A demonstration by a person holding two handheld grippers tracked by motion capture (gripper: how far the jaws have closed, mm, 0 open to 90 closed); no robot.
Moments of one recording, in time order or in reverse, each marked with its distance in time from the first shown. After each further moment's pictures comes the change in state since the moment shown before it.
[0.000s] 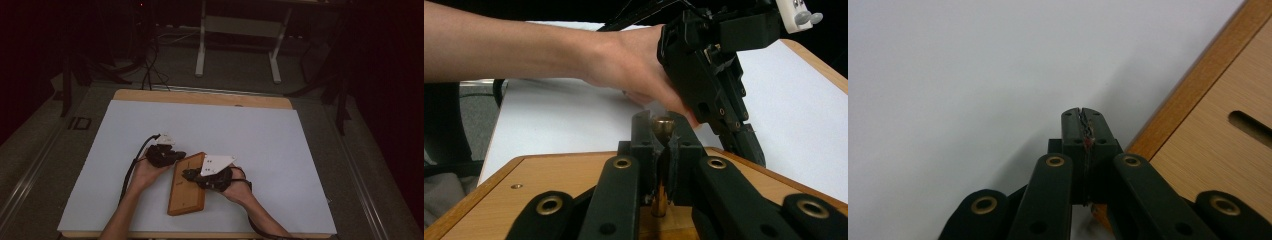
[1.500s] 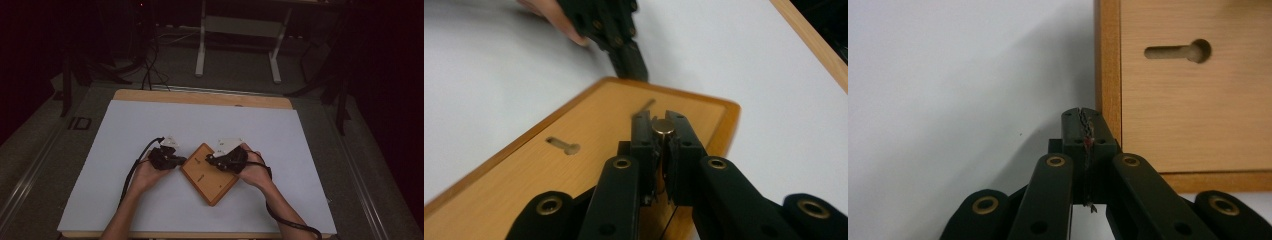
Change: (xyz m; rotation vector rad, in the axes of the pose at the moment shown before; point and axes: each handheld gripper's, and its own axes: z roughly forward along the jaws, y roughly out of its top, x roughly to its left) left arm -0.008 -0.001 0.008 0.110 -0.001 -0.006; right arm -0.055 -0.014 -0.026 0.279 -0.147 0.015
